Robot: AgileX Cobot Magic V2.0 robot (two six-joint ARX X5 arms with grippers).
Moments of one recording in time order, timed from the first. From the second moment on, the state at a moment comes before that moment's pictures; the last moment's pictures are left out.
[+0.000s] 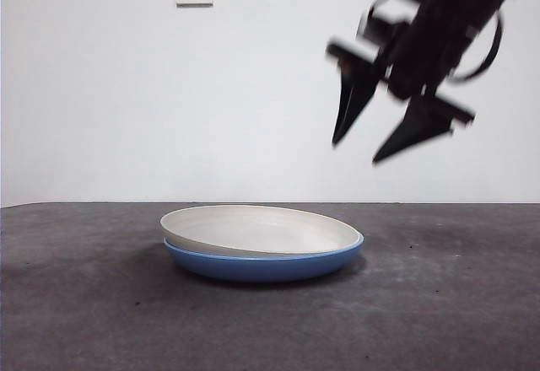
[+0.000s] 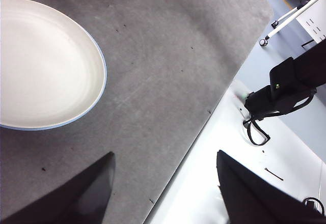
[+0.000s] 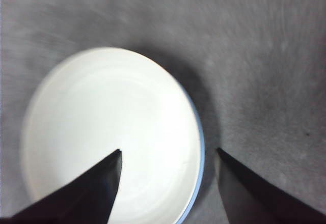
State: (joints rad) left arm -0.39 1.03 1.11 -0.95 0.73 0.11; right arm 0.39 1.58 1.17 -0.44 -0.29 0.35
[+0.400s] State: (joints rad) left arm -0.39 1.03 1.11 -0.95 0.73 0.11; right arm 0.39 1.19 1.17 -0.75 -0.37 0.16
